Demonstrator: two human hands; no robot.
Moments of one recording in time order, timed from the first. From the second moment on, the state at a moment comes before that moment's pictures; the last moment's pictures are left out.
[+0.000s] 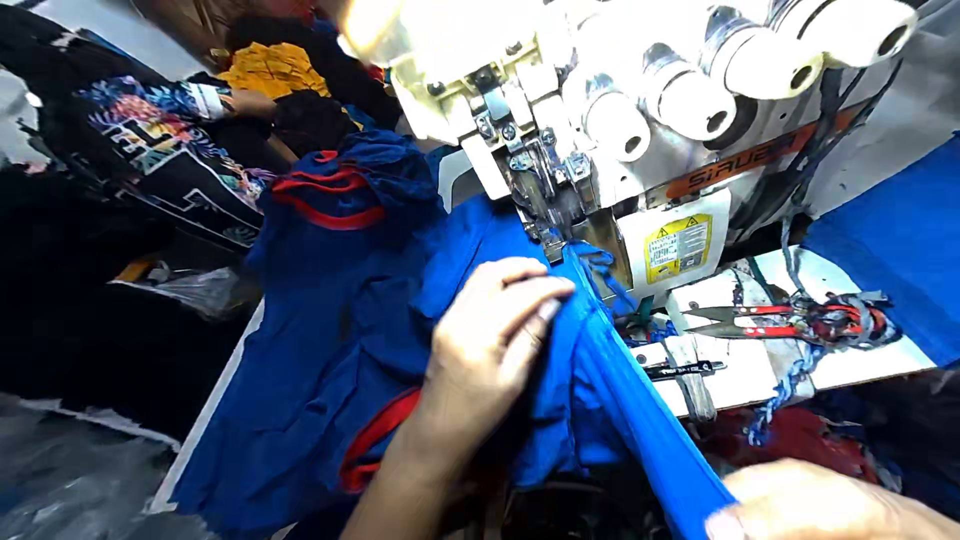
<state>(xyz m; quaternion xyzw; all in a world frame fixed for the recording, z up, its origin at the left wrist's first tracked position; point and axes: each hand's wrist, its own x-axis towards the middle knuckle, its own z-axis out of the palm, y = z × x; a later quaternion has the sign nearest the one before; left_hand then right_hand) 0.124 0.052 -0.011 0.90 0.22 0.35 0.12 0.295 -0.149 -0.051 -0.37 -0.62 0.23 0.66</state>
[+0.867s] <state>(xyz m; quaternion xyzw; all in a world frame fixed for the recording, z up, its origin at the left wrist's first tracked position) 0.140 0.020 -0.042 0.87 0.17 0.46 0.05 0.294 -0.066 -0.016 -0.46 -0.68 0.04 0.57</state>
